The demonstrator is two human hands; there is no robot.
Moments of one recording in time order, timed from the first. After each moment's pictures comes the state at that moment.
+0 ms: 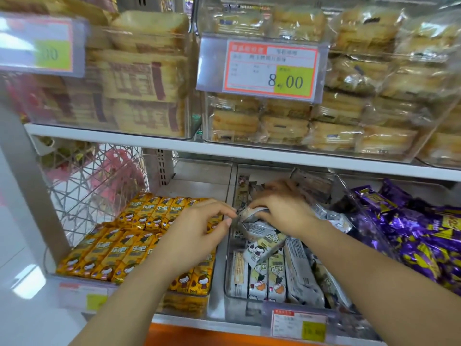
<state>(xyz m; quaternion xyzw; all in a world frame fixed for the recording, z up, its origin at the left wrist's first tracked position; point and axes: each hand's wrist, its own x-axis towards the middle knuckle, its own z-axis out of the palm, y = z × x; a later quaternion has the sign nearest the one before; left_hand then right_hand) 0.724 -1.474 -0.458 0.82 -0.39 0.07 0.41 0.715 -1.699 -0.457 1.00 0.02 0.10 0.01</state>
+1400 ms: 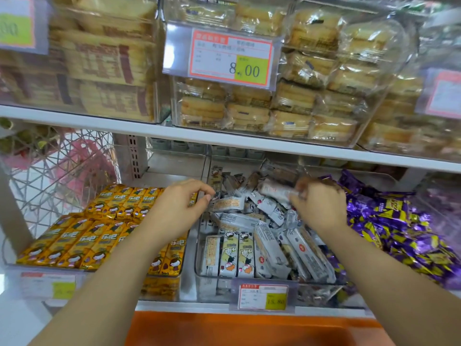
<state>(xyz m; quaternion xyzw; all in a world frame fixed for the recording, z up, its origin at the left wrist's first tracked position) 0.727 -1.497 -0.450 0.85 -0.36 0.08 0.37 0.633 -1.749 -0.437 0.93 -0.25 0.25 -0.04</state>
